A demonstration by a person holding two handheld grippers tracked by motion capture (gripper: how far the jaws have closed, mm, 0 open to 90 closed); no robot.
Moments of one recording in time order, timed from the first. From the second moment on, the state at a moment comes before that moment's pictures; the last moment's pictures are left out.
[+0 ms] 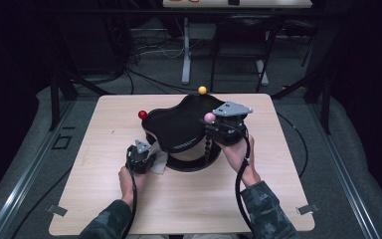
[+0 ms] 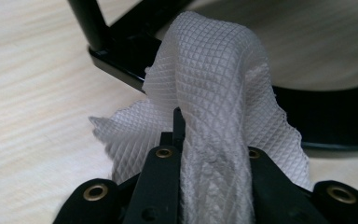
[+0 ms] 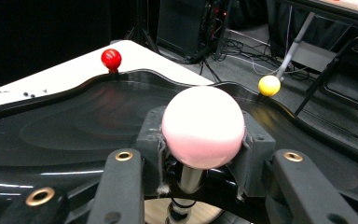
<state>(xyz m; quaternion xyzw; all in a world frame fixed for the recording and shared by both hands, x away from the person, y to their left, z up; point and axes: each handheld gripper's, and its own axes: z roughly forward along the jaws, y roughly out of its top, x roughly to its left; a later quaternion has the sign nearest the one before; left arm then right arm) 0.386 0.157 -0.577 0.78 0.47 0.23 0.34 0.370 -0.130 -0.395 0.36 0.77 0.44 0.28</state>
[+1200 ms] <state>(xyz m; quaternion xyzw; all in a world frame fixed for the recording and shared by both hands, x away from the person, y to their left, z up) 0.344 0.078 -0.573 0.82 0.40 0.20 0.36 0.371 -0.129 -0.394 0.37 0.77 0.44 0.28</state>
